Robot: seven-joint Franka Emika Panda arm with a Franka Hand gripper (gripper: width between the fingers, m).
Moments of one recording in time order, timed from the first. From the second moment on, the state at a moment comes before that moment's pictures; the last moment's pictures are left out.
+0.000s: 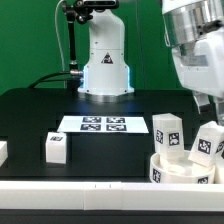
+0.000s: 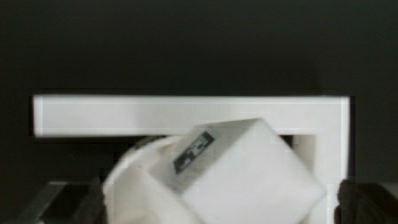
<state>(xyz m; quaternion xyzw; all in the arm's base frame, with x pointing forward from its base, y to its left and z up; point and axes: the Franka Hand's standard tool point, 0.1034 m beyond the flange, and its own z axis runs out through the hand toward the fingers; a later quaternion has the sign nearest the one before) 0.608 0.124 0.101 -0.74 0.66 0.02 0.14</state>
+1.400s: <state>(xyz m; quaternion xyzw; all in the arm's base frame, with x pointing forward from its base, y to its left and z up) 0.609 0.134 0.105 -0.99 0.10 -0.05 0.06</state>
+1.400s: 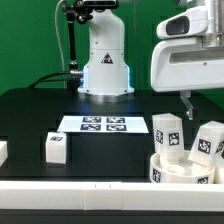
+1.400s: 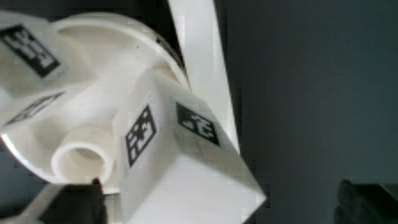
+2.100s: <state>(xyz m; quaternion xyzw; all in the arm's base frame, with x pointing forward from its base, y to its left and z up) 0.610 0.119 0.087 -0.96 -0.26 -0.06 0.00</state>
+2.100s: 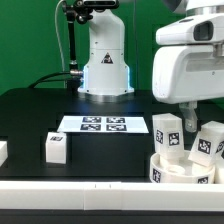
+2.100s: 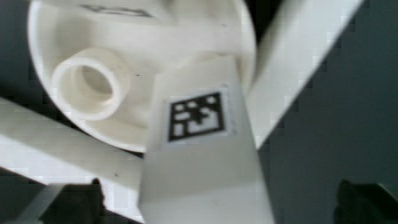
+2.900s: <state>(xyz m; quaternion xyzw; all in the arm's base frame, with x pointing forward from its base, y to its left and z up) 0.608 0.115 0.081 -0.97 -0.24 -0.05 0.00</state>
